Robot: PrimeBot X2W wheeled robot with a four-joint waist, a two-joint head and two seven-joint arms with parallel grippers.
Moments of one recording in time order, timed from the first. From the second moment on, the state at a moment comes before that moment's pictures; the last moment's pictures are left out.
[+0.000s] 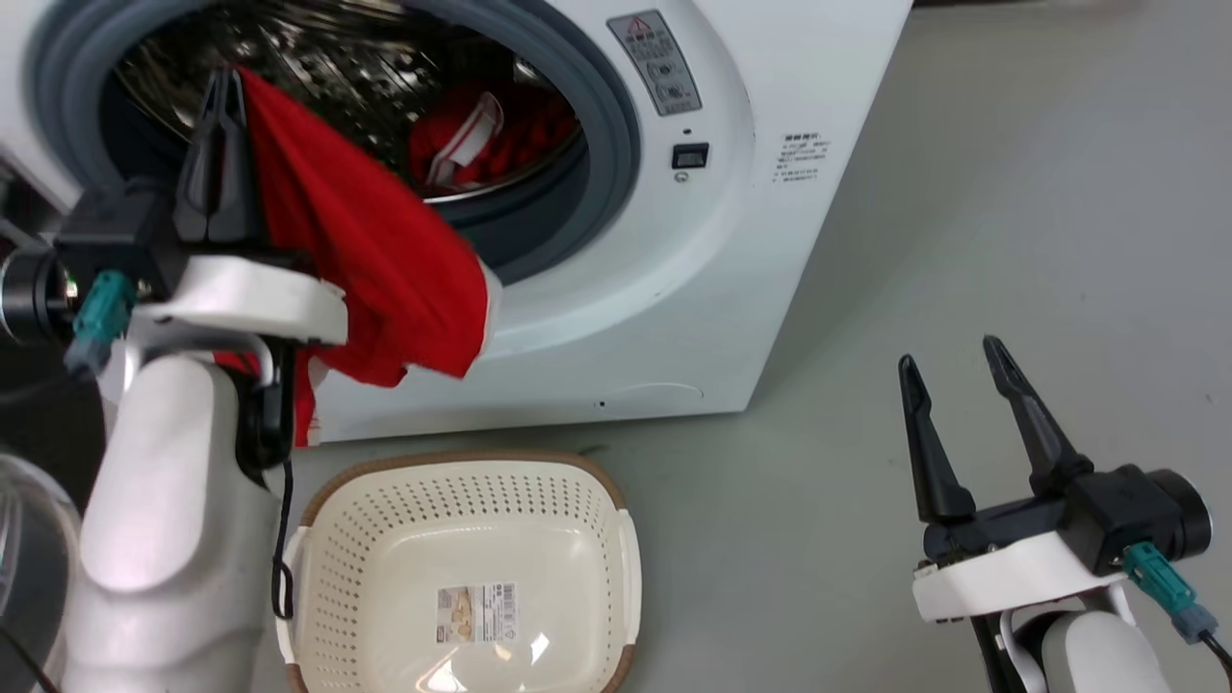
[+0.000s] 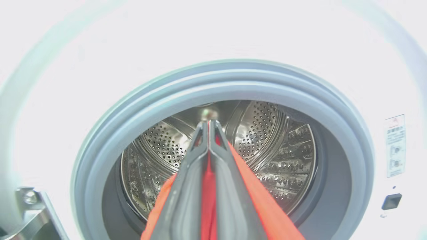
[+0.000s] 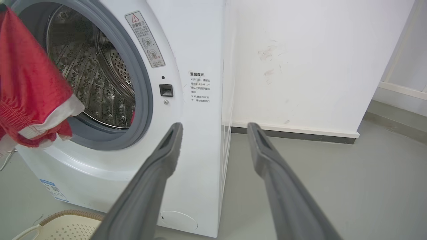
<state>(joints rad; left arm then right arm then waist) -0.64 0.26 -0.08 0.35 -0.23 0.03 -0.26 -0.12 -0.05 0.08 0.03 0.03 0.13 -0.26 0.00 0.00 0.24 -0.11</state>
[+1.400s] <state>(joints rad) -0.49 0.14 -0.08 0.77 -0.10 -0.10 -0.26 -0.20 -0.05 0.01 -0.04 -0.08 0.13 -0.26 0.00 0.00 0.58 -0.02</state>
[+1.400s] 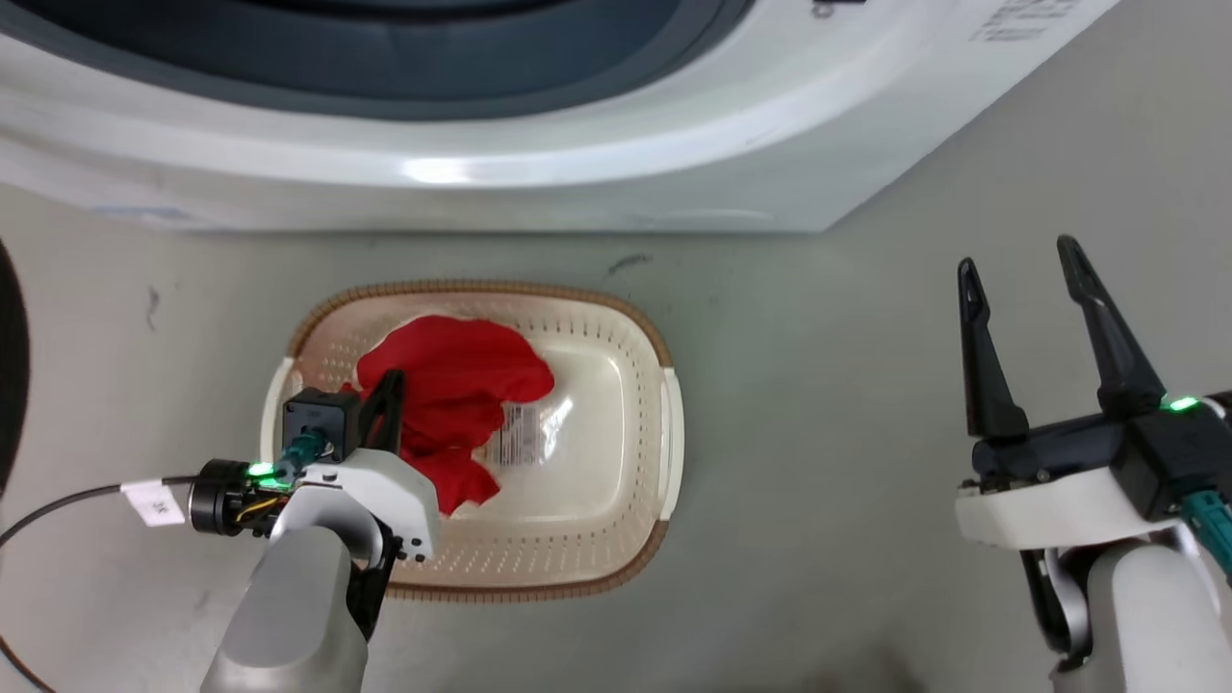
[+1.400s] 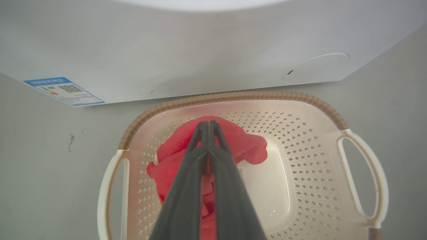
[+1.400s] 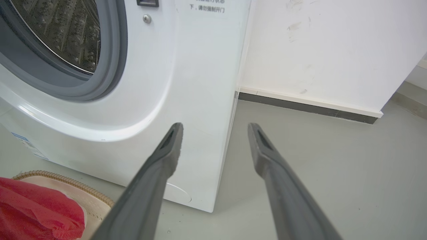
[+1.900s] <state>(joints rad) -0.69 0.11 -0.10 0.98 -0.07 -0.09 -0.26 -0.27 -0.05 -0.06 -0.12 -0.12 0.13 -0.26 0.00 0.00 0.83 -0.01</state>
